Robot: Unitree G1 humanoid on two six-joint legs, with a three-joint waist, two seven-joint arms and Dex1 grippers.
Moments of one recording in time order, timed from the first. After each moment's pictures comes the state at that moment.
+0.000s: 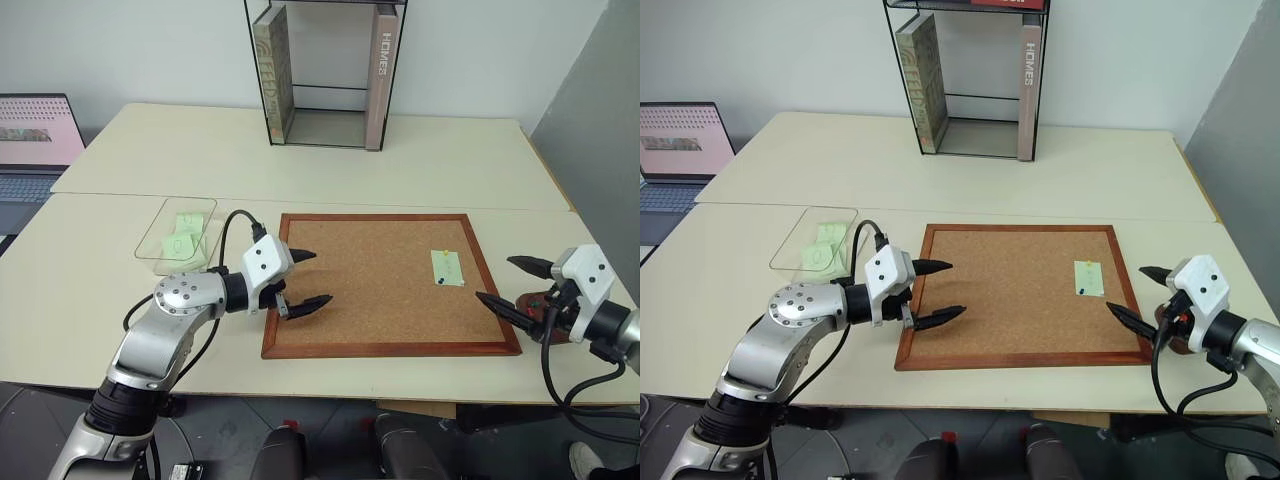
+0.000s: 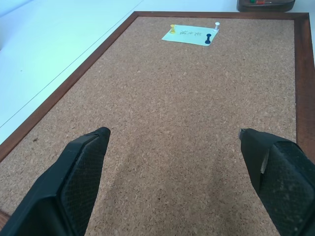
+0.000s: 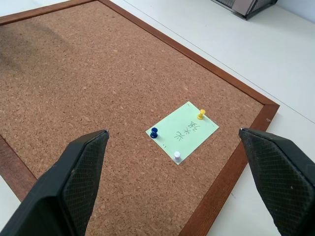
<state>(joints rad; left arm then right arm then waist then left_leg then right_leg) -0.32 0.64 -0.11 -0.26 -0.27 0.41 -0.92 0.10 -0.81 -0.37 -0.48 0.47 0.51 0.79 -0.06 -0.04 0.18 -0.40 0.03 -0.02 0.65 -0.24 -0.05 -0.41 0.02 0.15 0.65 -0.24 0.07</state>
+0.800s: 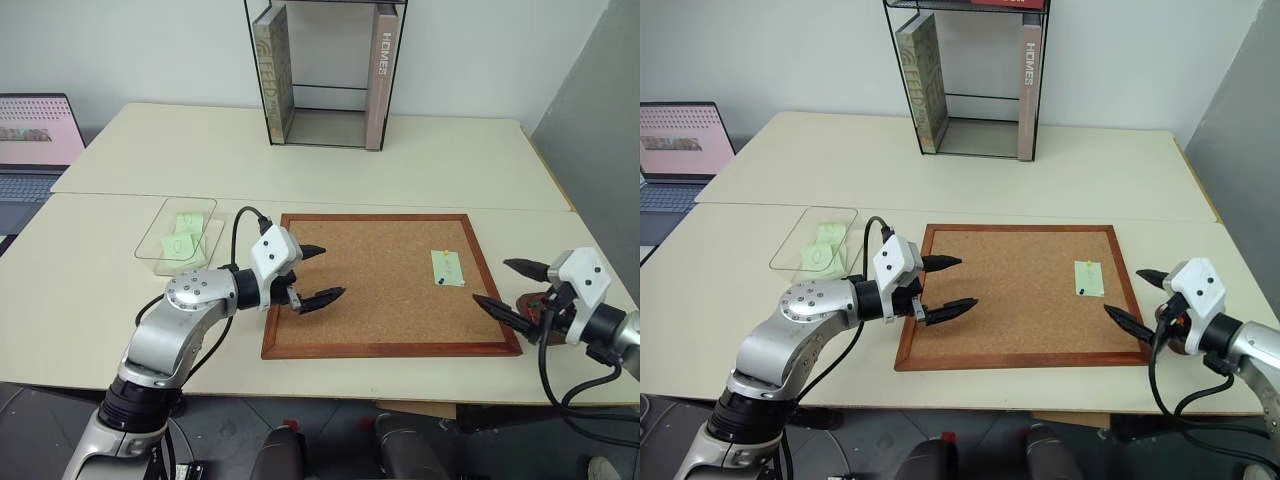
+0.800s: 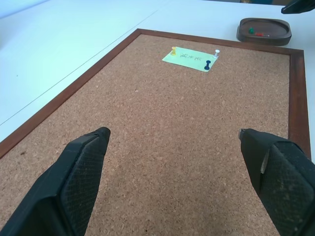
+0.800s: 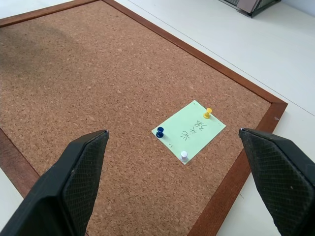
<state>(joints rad) -0.34 0.58 -0.11 -0.32 -0.33 0.54 -0.86 0.11 -0.79 -0.36 -0.48 0.47 0.51 0.79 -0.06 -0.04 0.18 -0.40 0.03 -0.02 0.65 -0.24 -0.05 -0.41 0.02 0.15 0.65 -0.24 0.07</state>
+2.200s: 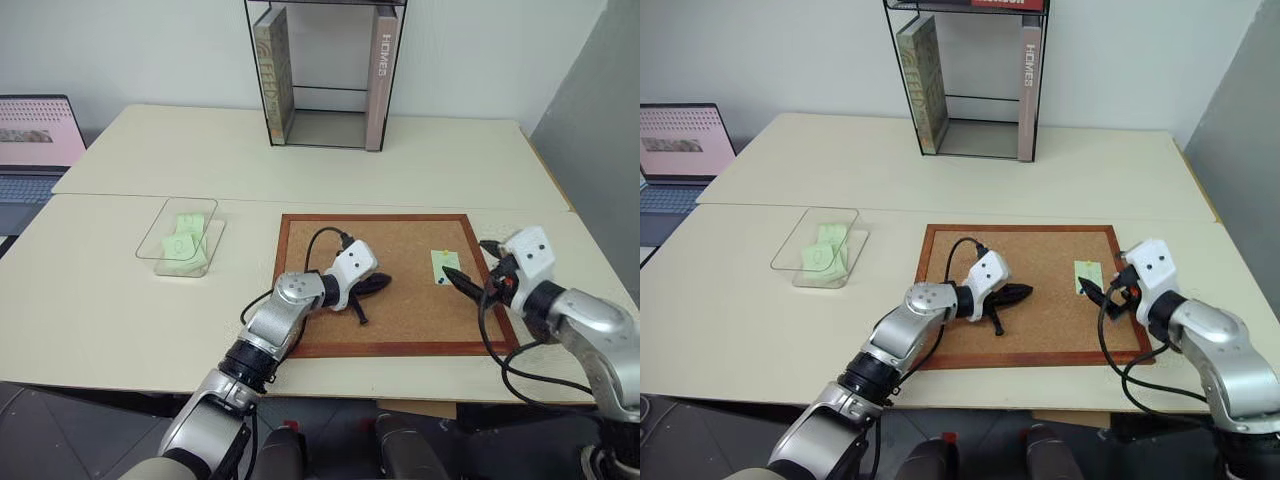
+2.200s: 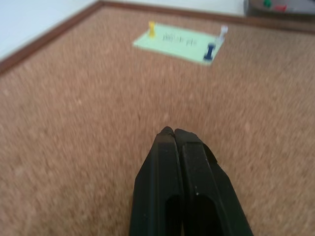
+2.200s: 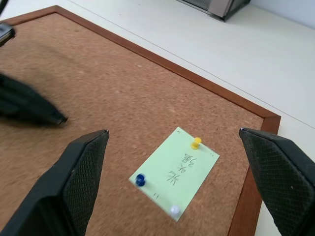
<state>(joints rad) -0.58 0.19 -0.37 0.33 -0.06 0.23 -0.77 -0.22 -0.64 -0.10 -0.28 0.33 0.60 0.52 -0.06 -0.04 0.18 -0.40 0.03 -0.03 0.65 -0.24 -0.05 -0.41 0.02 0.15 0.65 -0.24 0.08</state>
